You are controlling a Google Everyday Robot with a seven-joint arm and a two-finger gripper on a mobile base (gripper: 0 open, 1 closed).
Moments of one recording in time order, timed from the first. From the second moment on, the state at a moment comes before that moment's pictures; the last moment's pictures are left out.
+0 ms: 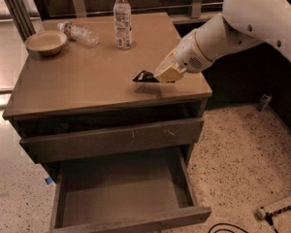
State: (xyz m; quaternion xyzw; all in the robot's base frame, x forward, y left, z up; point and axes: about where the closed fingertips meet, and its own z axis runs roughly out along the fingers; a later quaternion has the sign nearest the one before) arm 0.607 -0.058 0.875 -0.59 0.72 0.16 0.34
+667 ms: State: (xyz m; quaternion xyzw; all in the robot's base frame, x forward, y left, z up) arm 0.580 -0.053 0.875 -0.60 0.71 0.17 0.33
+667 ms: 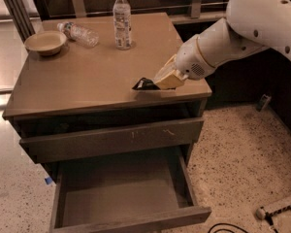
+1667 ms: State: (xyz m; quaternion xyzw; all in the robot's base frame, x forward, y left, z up) arm 0.454 -0.043 0.855 -0.60 0.71 0.23 0.30
